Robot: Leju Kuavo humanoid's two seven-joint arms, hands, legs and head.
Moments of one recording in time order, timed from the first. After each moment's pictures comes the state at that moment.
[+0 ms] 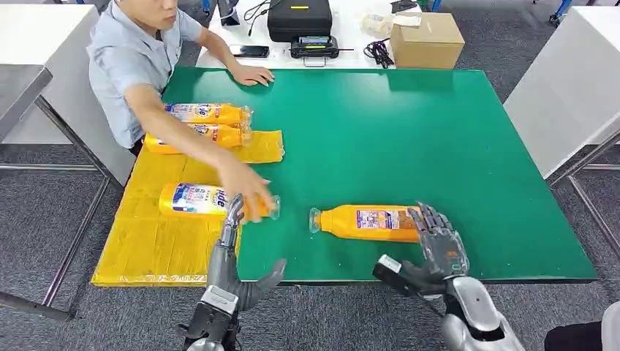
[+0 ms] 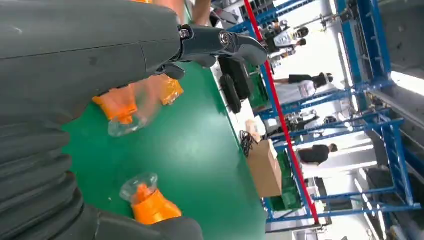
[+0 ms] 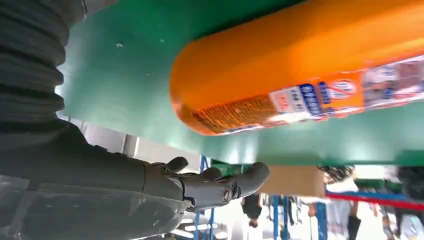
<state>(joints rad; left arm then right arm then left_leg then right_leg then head) 0.04 -0.19 -0.53 -1.45 -0.27 0.59 -0.46 -0.04 -0.28 0.30 -1.34 1.03 -0.24 -0.10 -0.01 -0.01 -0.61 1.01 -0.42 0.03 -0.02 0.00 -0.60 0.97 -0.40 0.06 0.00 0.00</state>
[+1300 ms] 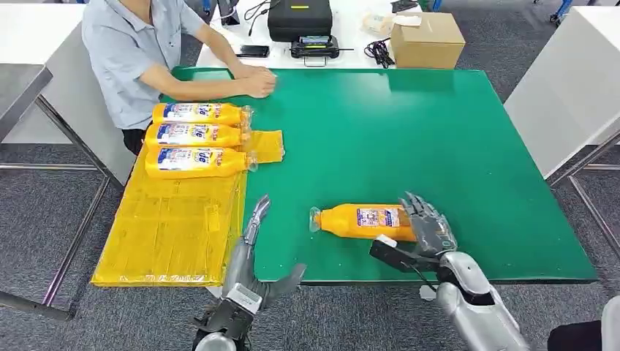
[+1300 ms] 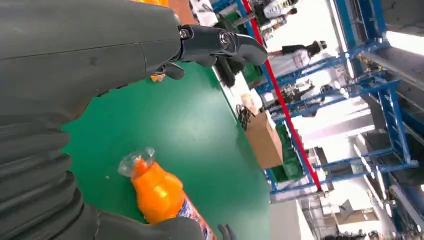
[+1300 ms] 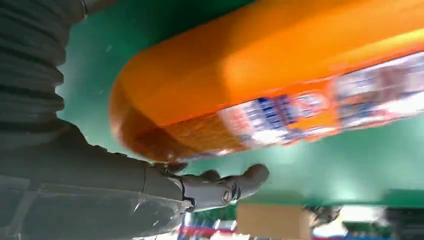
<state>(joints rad) -0.02 -0.18 -0.59 -1.38 -0.30 0.54 -0.44 -0.22 -0.26 0.37 -1.12 0.85 -0.13 -0.19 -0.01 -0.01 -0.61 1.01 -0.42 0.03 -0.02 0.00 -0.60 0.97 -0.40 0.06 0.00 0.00</state>
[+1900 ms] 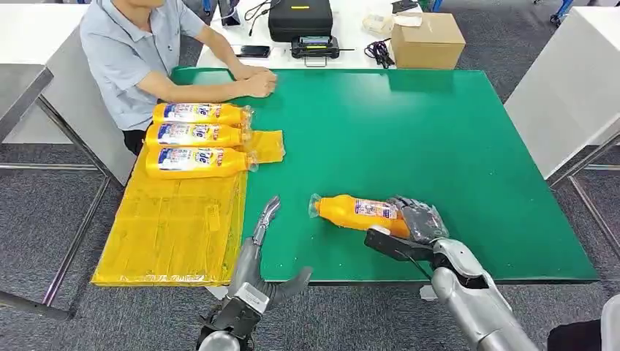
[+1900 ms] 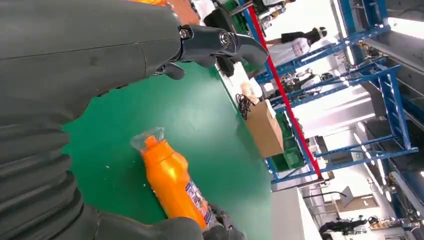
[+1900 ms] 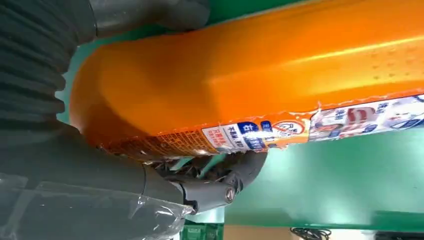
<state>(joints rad) -0.05 -0.18 -0.62 -1.35 -0.28 0.53 -0.44 -0.31 -0.28 0.44 -1.04 0.79 -0.04 -0.15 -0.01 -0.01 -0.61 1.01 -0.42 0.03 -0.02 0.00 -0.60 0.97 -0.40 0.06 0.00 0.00</state>
